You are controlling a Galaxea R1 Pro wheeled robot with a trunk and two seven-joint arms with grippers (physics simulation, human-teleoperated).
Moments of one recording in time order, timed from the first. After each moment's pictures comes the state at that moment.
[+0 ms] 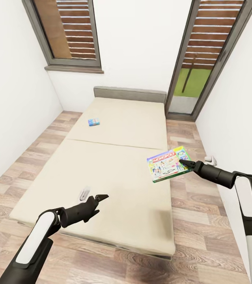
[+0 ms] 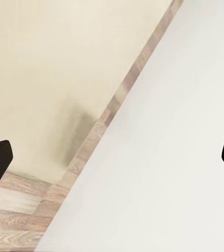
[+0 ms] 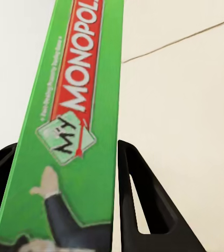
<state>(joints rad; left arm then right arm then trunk) -0.36 0.09 -0.10 -1.47 1.48 0.80 0.43 -0.67 -0.25 -0.29 -1.37 -0.60 1.04 0.52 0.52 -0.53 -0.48</state>
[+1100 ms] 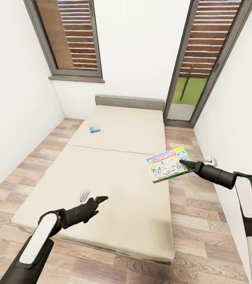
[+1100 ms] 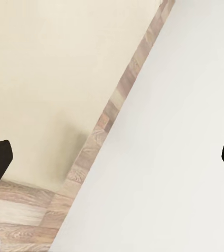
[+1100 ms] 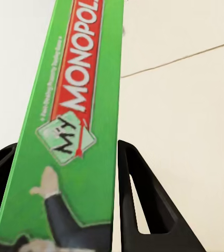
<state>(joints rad) -0.36 0.08 -0.10 -1.43 1.38 0.80 0.34 -0.66 -0.25 -0.29 -1.38 -0.60 1.04 0.52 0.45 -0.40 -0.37</state>
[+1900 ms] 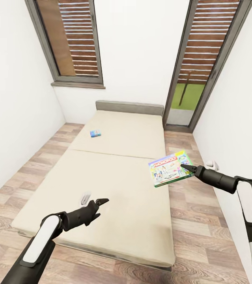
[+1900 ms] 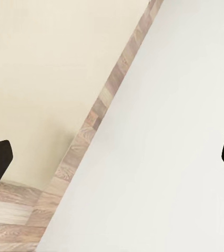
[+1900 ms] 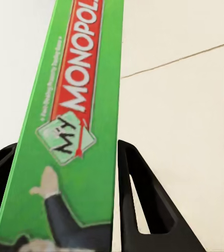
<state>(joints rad) -0.37 0.08 -0.10 -1.33 1.38 0.79 0.25 -0.63 -0.26 -0.30 -1.38 -0.60 1.04 0.51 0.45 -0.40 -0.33</state>
